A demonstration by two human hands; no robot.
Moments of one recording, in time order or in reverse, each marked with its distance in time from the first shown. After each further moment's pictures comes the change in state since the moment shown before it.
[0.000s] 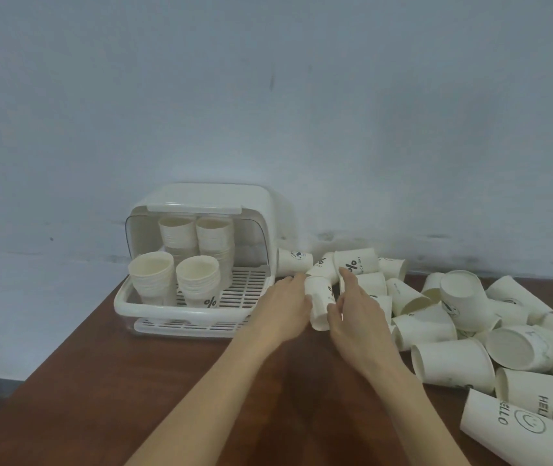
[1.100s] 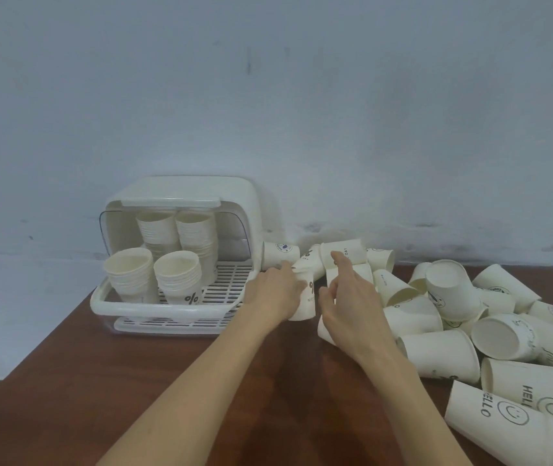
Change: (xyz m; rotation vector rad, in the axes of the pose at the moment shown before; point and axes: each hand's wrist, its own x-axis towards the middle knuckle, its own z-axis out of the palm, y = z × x) left_hand 0.025 0.020 0.007 0.235 -0.079 -0.227; right_hand 0.009 0.010 -0.013 0.054 0.051 -0.042
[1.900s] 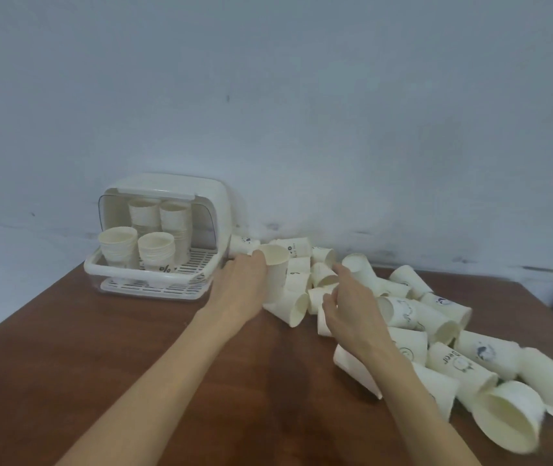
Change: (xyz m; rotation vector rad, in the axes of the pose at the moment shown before) left_hand -0.130 0.072 -0.058 0.047 0.269 0.043; right_hand -0.077 0.029 -0.128 -0.122 -0.042 -0.048
